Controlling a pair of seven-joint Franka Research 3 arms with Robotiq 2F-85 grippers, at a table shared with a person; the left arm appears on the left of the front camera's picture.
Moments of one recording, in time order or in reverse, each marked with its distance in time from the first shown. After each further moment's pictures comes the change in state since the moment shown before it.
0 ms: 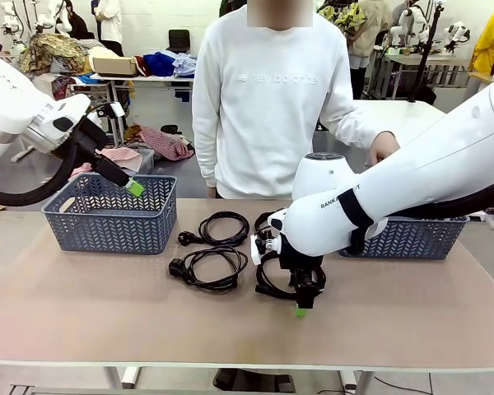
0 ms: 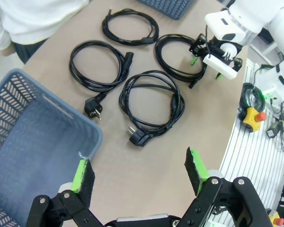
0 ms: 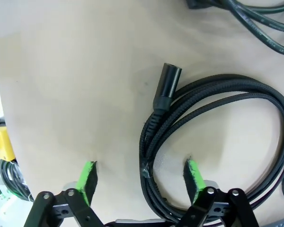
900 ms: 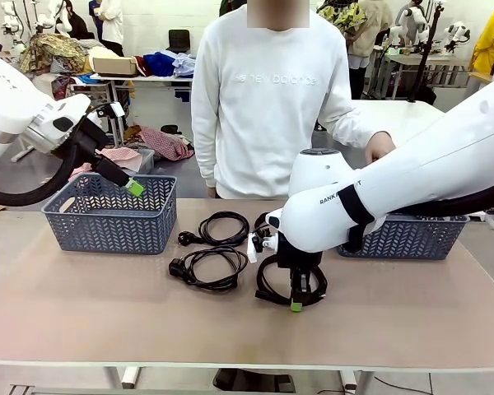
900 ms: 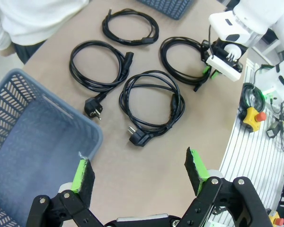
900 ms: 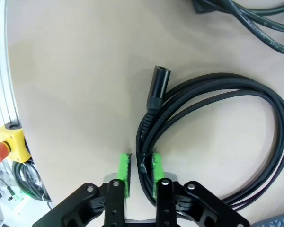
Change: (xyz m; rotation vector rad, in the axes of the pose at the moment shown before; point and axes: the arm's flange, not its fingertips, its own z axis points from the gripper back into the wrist) left arm 0.000 0.000 0.000 0.000 0.000 0.000; right arm 0.006 0.012 0.010 0.027 0.023 -0.045
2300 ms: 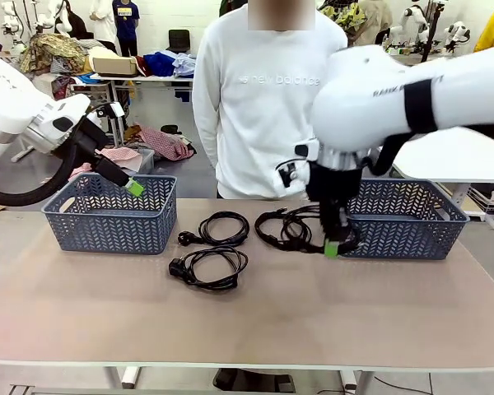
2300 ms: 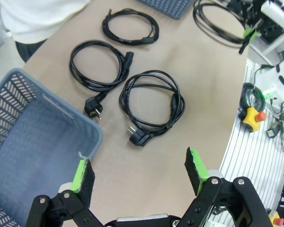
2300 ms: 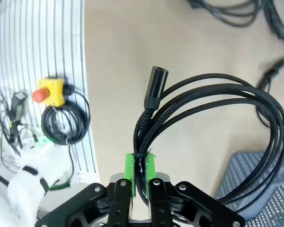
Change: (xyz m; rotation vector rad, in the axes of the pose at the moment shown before) left arm 0.000 0.000 0.000 0.000 0.000 0.001; right arm -0.042 0.016 0.170 0.029 0.051 0.060
